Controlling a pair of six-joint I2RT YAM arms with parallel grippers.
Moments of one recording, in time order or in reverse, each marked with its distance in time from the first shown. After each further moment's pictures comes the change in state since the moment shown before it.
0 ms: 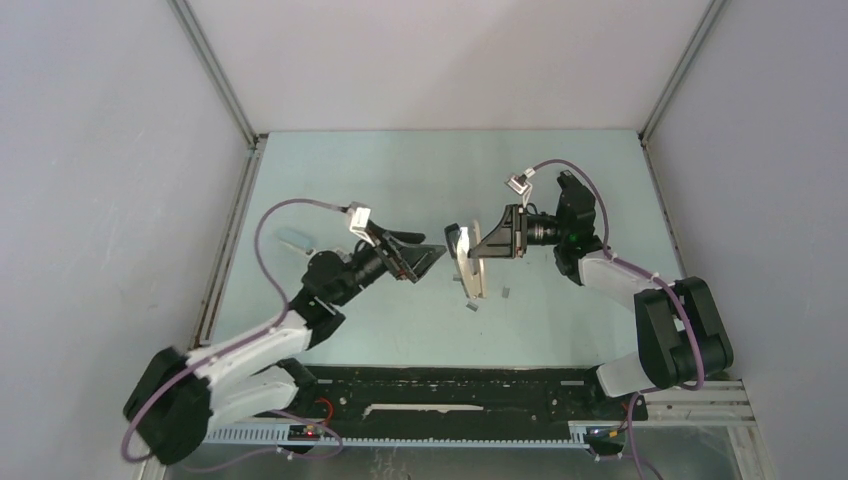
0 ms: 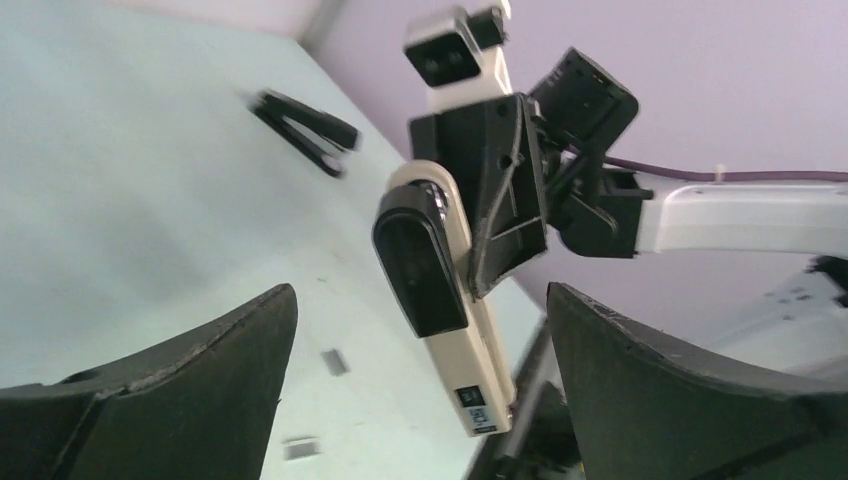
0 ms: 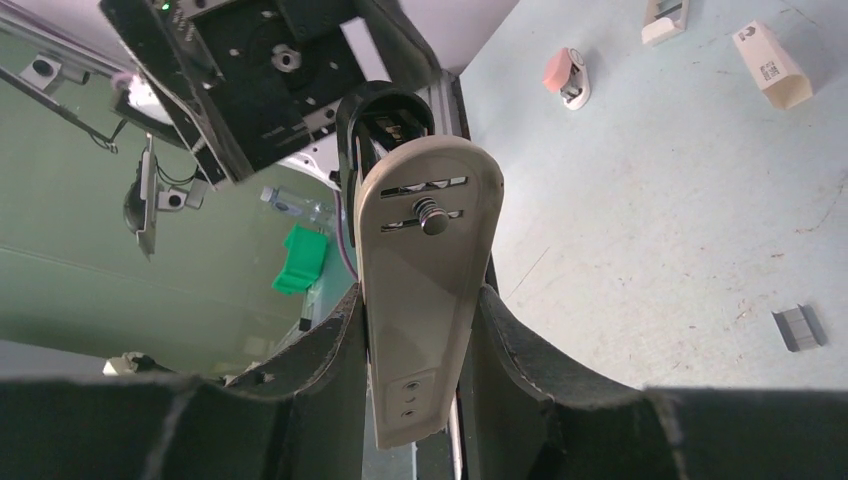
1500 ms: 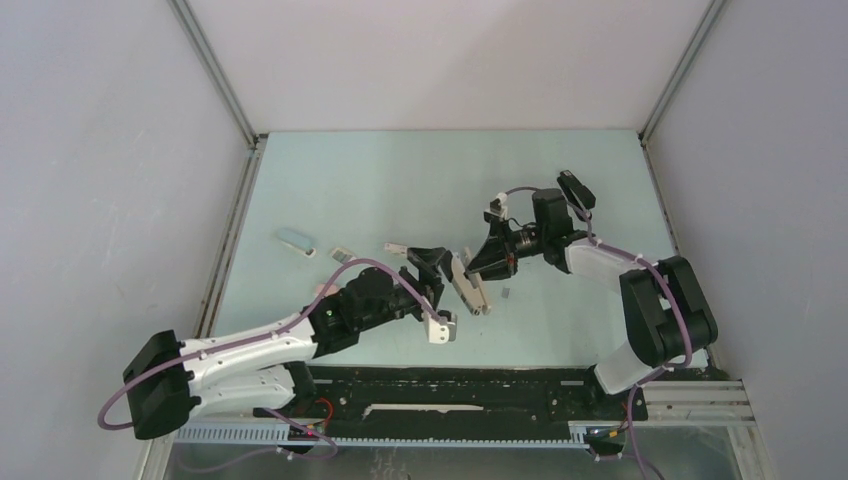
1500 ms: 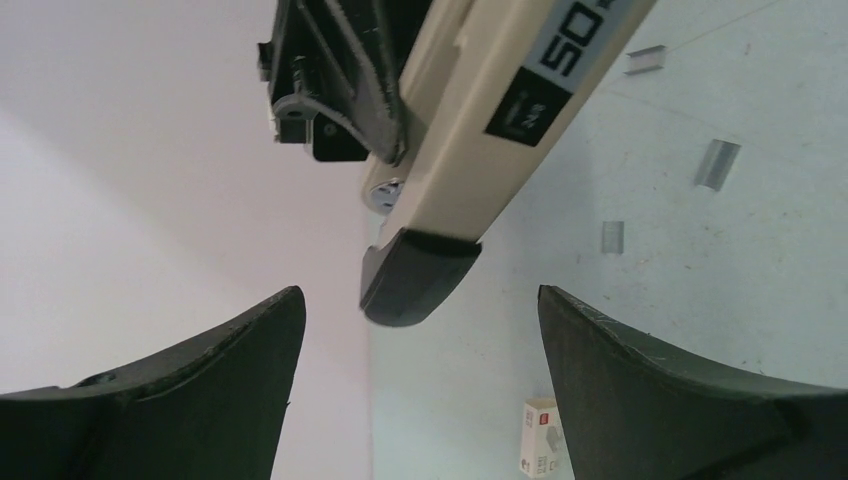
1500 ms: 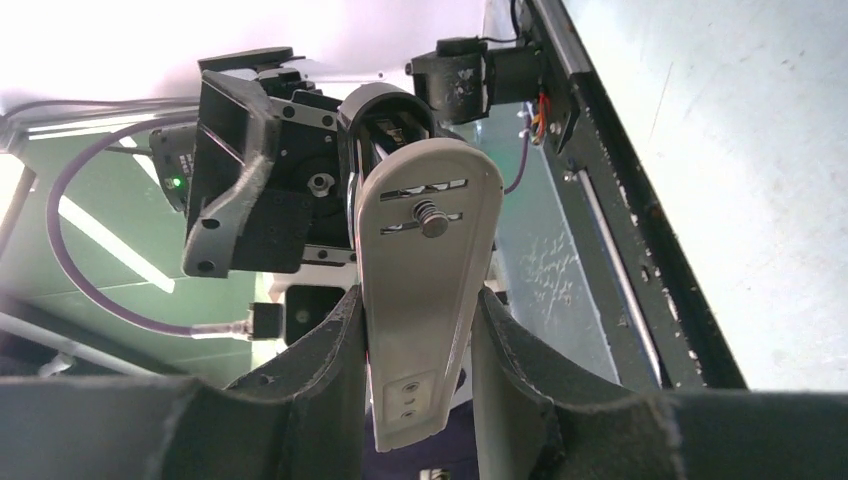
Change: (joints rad) left arm -0.346 -0.089 0.121 -0.622 -0.219 1.926; right arm 0.038 0.112 0.095 -0.512 -0.120 0.098
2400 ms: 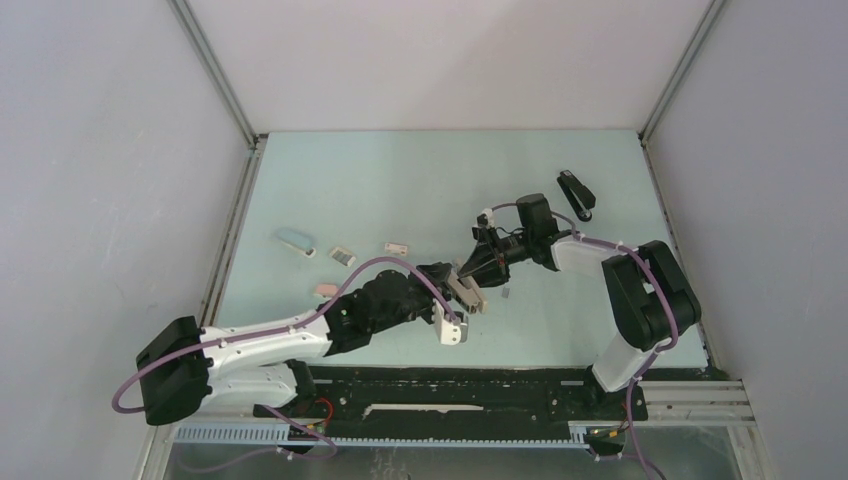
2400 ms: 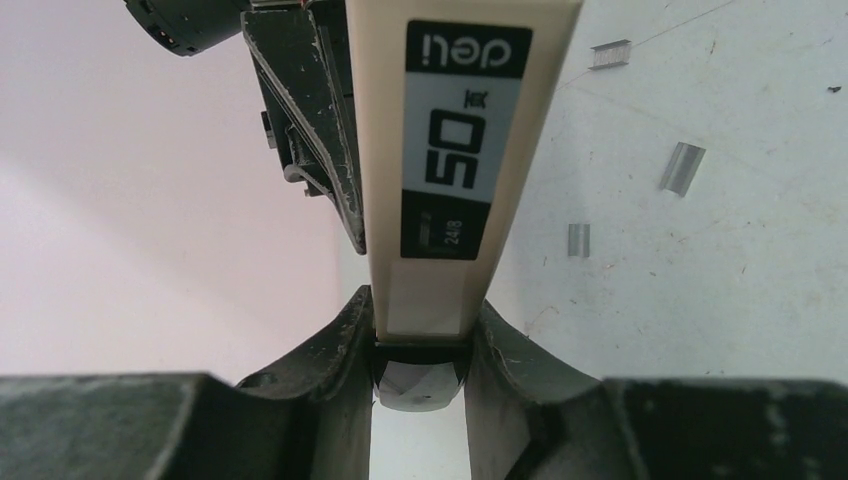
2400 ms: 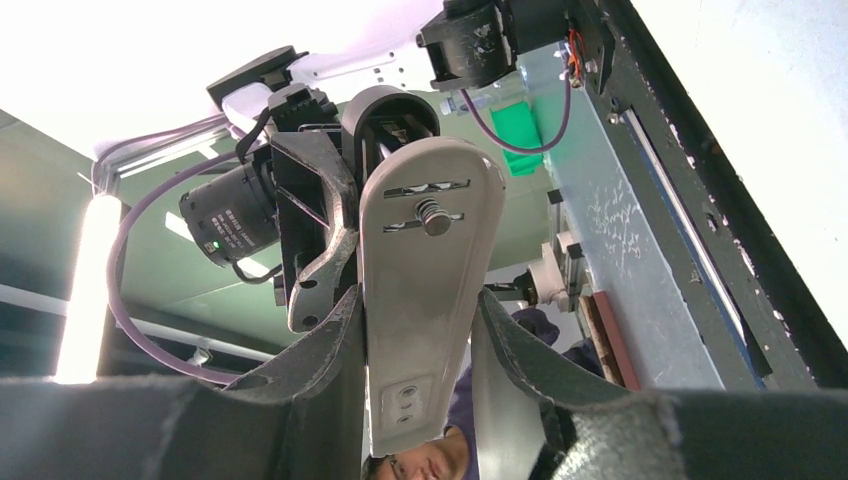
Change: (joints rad) left arm -0.039 0.119 0.019 0.022 -0.063 -0.035; right arm 0.066 0.117 0.042 -0.066 -0.048 0.145
